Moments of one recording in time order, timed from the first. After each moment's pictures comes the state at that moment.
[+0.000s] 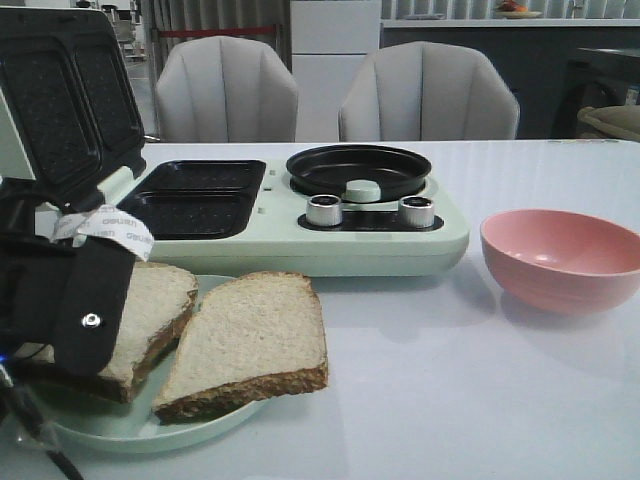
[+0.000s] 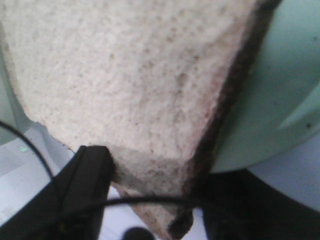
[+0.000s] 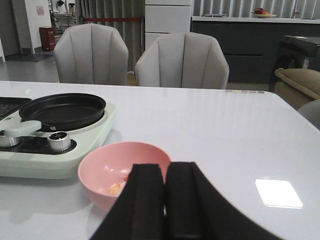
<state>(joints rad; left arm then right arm) -0.77 1.57 -0.53 1.43 0.52 -0.46 0.07 -0.01 0.03 -0.03 0.03 0.06</state>
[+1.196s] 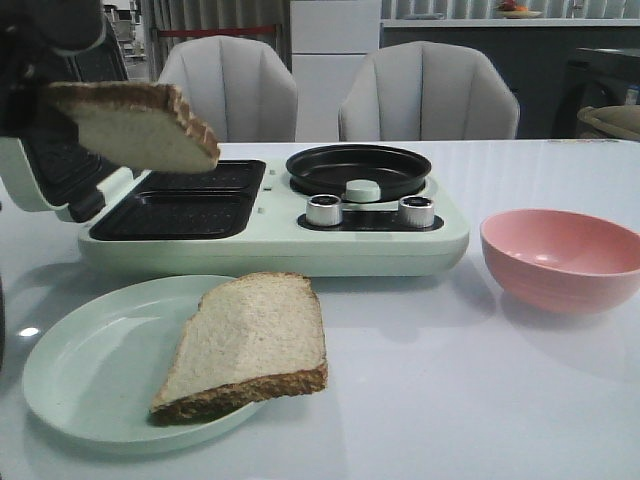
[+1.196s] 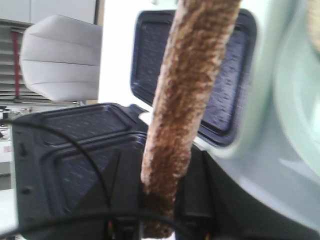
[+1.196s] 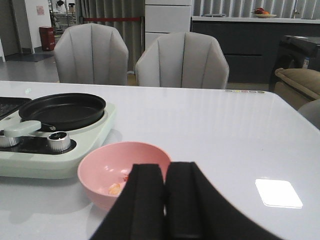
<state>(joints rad) -0.72 1.28 -0.71 1.49 0.53 -0.46 0.07 -0.01 0.03 -0.03 0.03 0.06</state>
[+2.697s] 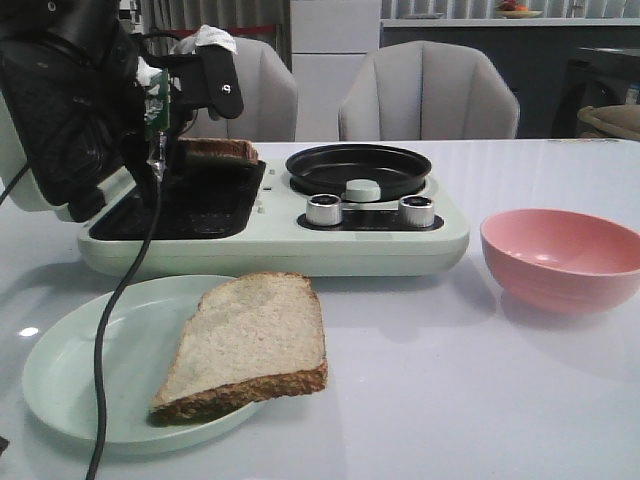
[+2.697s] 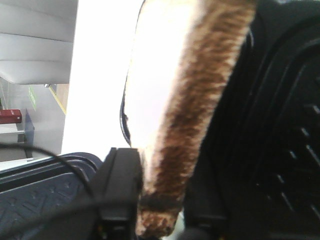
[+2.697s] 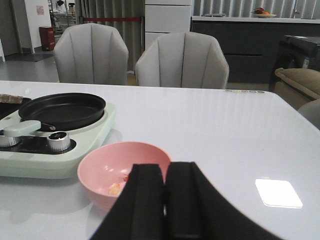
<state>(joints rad) -0.44 1.98 -1.32 1.56 0.35 -0.50 0.07 -0.01 0.03 -0.03 0.03 0.06</state>
